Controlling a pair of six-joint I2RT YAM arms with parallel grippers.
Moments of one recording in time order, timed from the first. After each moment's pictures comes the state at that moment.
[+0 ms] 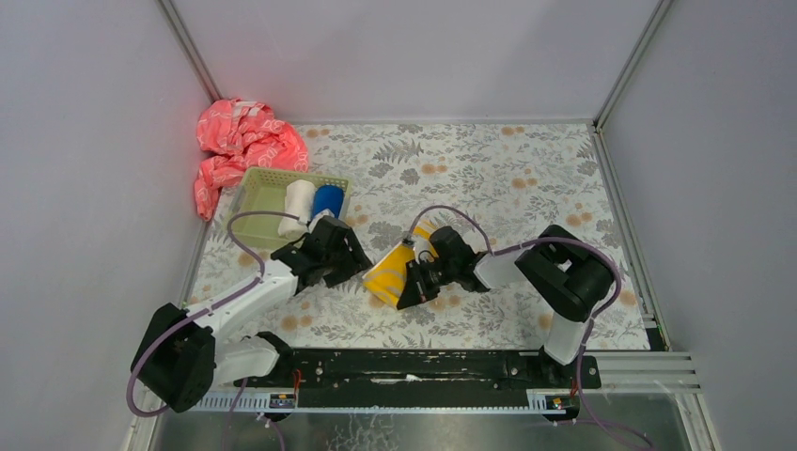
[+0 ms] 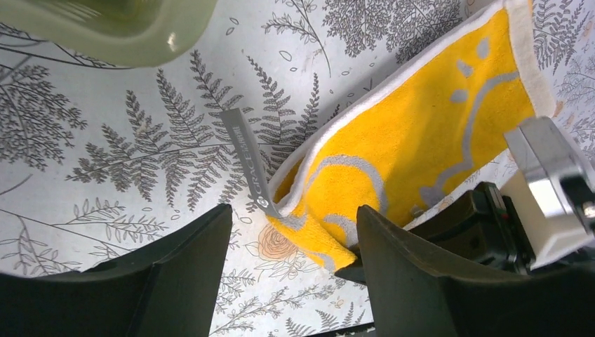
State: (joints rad) left arm -0.57 1.17 0.64 -0.41 -0.06 -0.99; right arm 0.80 1.78 0.70 0.27 -0.69 0.48
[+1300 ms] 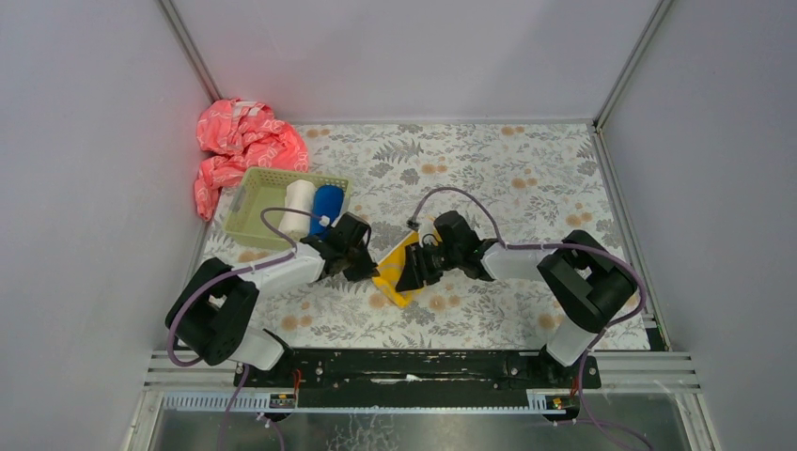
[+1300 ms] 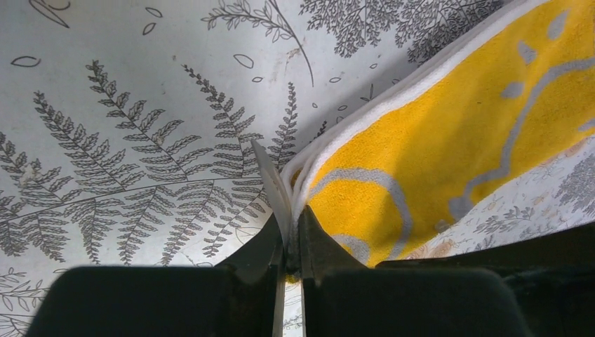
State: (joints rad) left arm -0.60 1.45 0.69 -0.27 0.04 -1.03; right arm 0.72 1.69 0.72 0.23 -0.67 0.53
